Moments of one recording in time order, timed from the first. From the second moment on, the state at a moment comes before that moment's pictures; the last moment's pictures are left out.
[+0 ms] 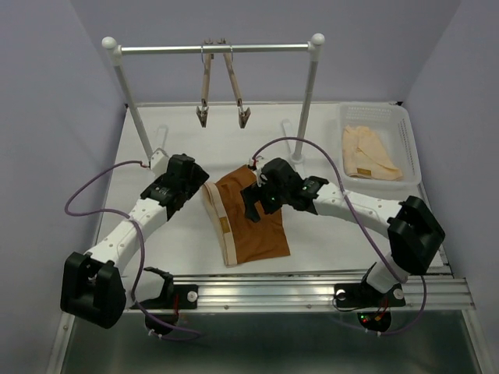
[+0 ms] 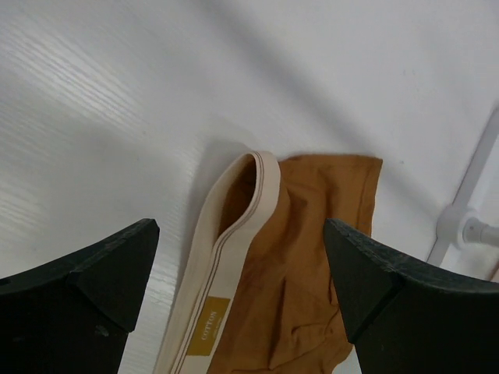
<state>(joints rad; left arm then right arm) -0.34 1.16 0.81 -0.47 -0.41 -1.07 0.88 1.55 1.11 -0.34 -0.09 0.26</state>
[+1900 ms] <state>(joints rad) -0.31 1.80 1.07 -0.22 -0.18 -0.85 0.60 1.84 1.04 0.09 -0.19 0.49</state>
